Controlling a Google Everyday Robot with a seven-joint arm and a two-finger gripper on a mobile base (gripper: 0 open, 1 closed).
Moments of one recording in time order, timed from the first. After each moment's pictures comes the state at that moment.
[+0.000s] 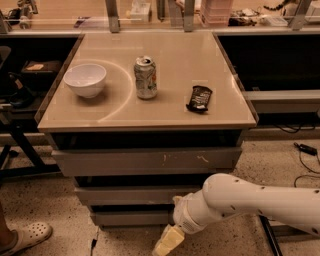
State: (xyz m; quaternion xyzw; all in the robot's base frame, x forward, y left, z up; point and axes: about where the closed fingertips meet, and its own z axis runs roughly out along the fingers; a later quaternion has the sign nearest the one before) arm 0.377 -0.020 0.552 -0.51 0.80 0.24 0.18
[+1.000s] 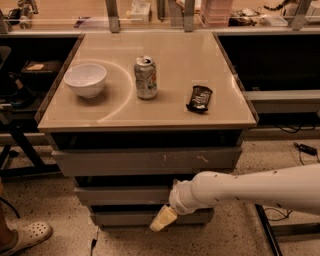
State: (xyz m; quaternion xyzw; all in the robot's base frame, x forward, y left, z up) arm 0.468 -0.023 0.502 -0.49 0.82 0.16 0.24
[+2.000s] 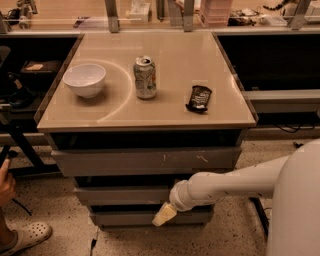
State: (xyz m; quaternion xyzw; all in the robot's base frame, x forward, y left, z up) arm 0.503 -0.031 0.452 -0.48 0.83 0.14 0.24
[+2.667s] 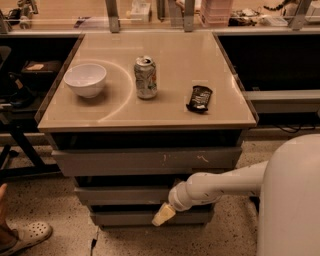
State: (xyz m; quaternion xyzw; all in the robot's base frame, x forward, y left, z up) arm 0.510 -0.025 0.420 -0.49 0.83 0.16 0.23
